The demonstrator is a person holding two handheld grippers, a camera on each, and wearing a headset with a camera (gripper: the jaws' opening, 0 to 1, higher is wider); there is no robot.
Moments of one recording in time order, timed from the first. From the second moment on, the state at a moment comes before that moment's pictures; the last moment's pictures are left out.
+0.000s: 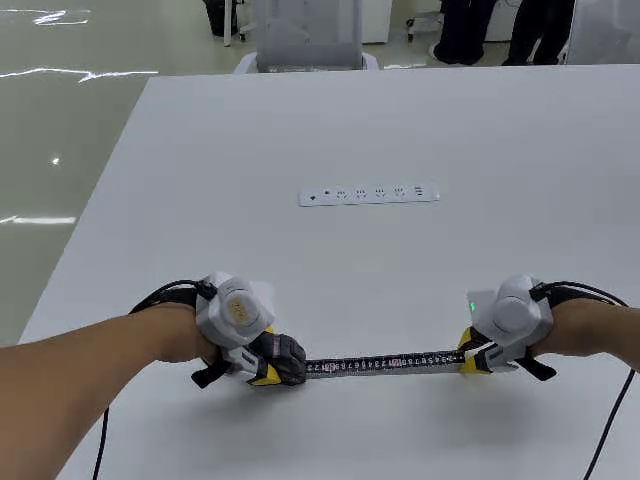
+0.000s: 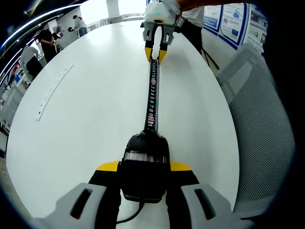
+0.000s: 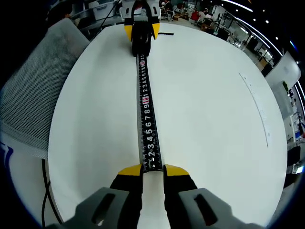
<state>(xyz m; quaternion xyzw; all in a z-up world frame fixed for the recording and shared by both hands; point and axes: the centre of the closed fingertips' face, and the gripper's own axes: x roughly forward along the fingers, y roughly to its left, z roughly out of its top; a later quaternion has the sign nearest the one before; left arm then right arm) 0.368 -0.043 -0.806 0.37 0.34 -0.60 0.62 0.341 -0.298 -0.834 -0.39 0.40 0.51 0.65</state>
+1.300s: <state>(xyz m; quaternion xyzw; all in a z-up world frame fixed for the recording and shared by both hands) 0.369 -0.043 -0.807 0.37 0.34 -0.60 0.63 0.329 -0.302 -0.823 -0.31 0.43 0.48 0.71</state>
